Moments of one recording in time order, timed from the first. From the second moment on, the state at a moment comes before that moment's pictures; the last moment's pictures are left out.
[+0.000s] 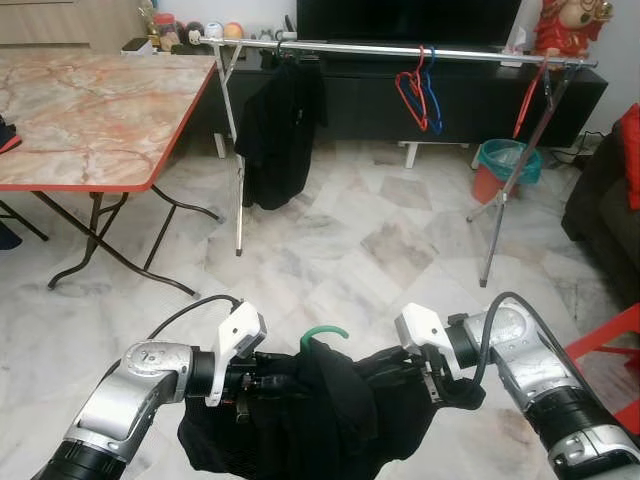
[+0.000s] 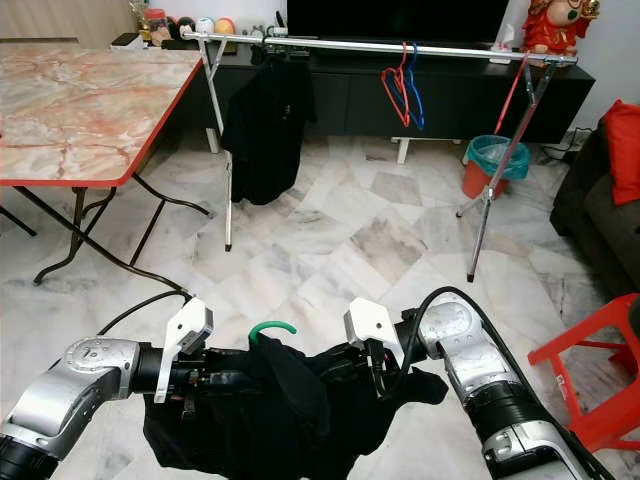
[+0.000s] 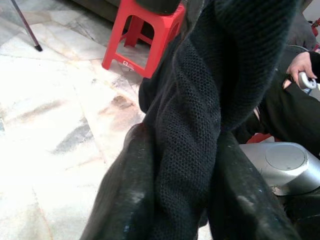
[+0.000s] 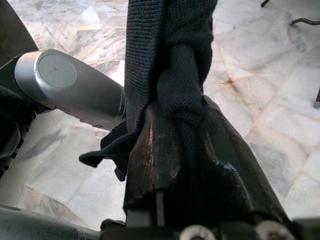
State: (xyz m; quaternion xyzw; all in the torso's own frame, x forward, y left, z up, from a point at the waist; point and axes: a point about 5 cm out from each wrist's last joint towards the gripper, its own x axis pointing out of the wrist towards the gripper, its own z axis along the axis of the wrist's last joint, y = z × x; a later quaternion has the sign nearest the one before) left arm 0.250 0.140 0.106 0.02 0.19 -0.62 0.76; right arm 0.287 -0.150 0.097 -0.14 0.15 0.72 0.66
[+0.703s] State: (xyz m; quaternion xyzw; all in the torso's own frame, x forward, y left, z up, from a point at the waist) left arm 0.246 0.133 0.102 0.01 0.20 -0.64 0.74; right arm 0.291 -0.138 0.103 -0.12 0.12 0.73 0.66
